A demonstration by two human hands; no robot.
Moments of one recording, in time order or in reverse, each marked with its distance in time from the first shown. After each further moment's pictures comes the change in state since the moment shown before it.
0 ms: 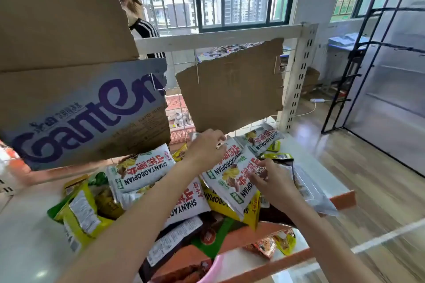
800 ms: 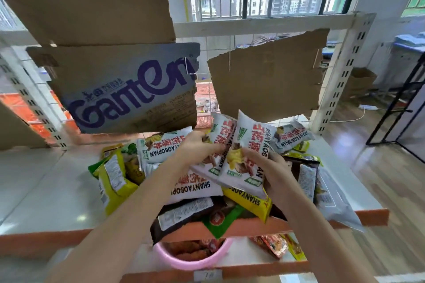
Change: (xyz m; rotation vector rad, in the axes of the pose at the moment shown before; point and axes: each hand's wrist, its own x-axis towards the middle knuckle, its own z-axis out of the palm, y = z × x) left_hand -0.065 -0.004 -0.028 -0.553 0.041 -0.502; right_hand -0.004 -0.037 0.008 1.051 -0.291 0.060
